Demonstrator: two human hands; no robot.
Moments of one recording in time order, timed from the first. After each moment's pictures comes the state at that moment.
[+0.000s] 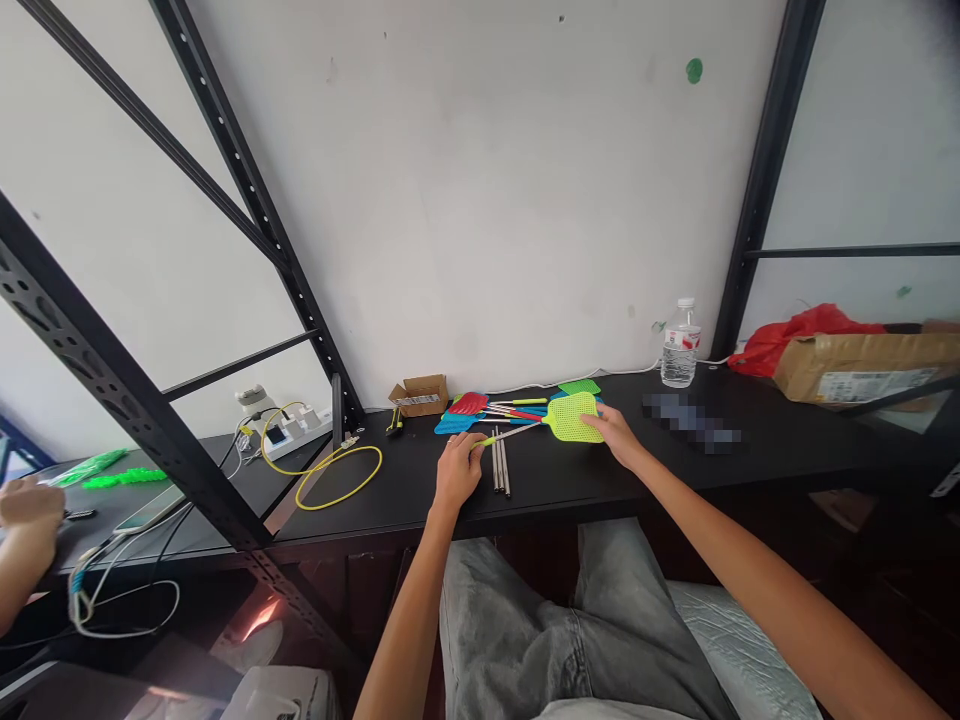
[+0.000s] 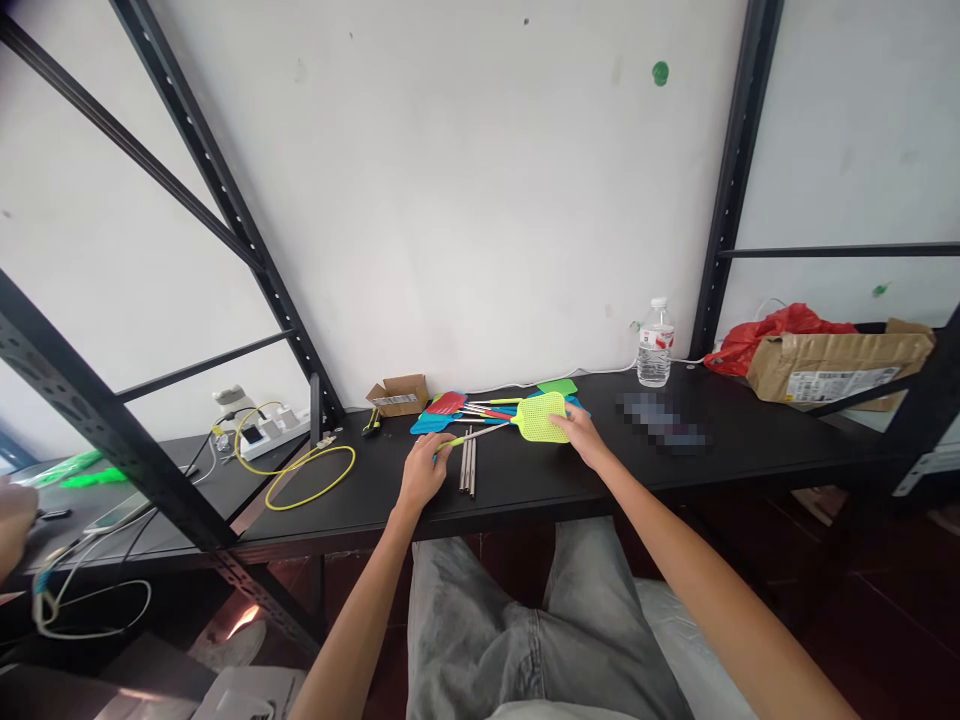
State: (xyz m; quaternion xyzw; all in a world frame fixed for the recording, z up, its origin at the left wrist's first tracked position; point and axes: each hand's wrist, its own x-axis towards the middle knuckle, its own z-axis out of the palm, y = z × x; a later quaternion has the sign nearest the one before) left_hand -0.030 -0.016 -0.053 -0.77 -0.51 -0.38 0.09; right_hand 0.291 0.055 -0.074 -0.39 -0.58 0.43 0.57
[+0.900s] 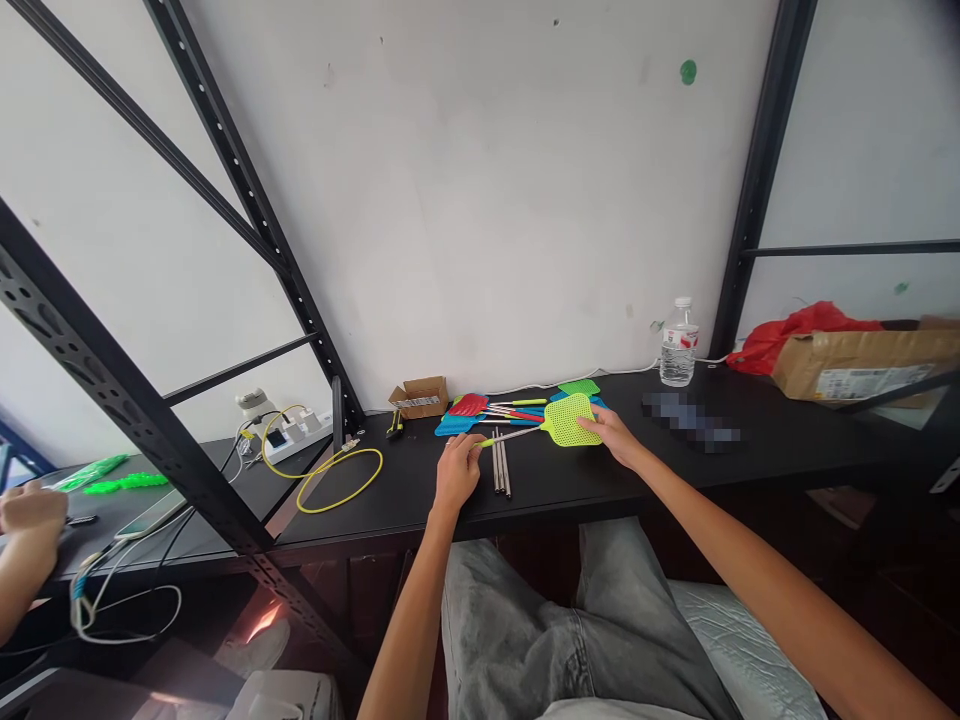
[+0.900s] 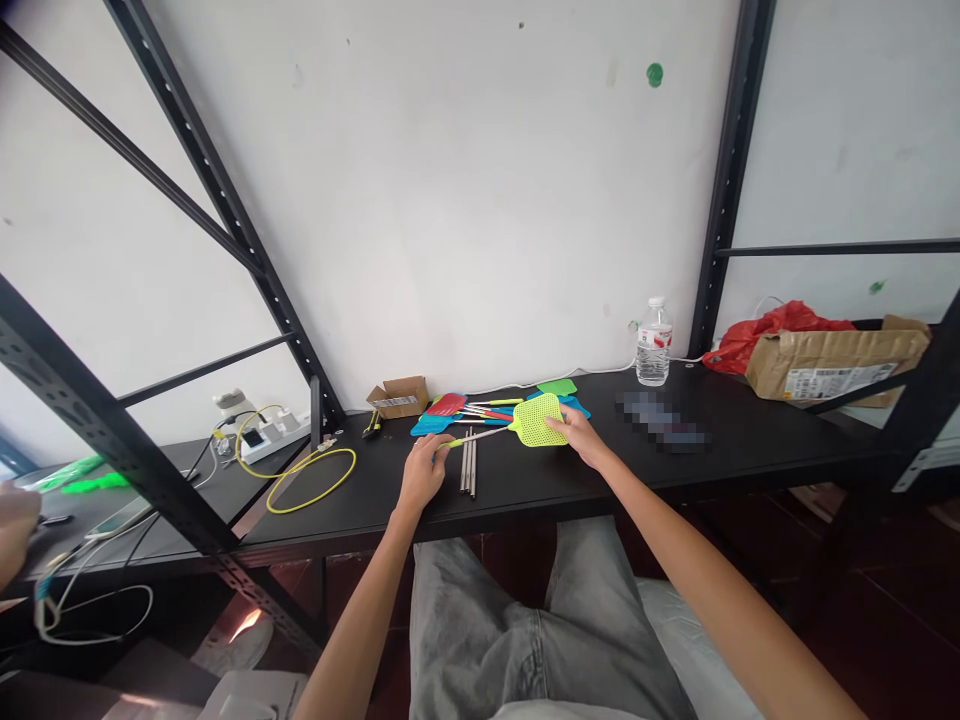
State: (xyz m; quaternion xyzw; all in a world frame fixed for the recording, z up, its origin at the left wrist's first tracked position) left_hand -0.033 -0.013 -0.055 -0.76 -0.51 -0.39 0.08; right_hand 0.289 0.050 -0.071 -0.35 -0.61 0.47 0.54
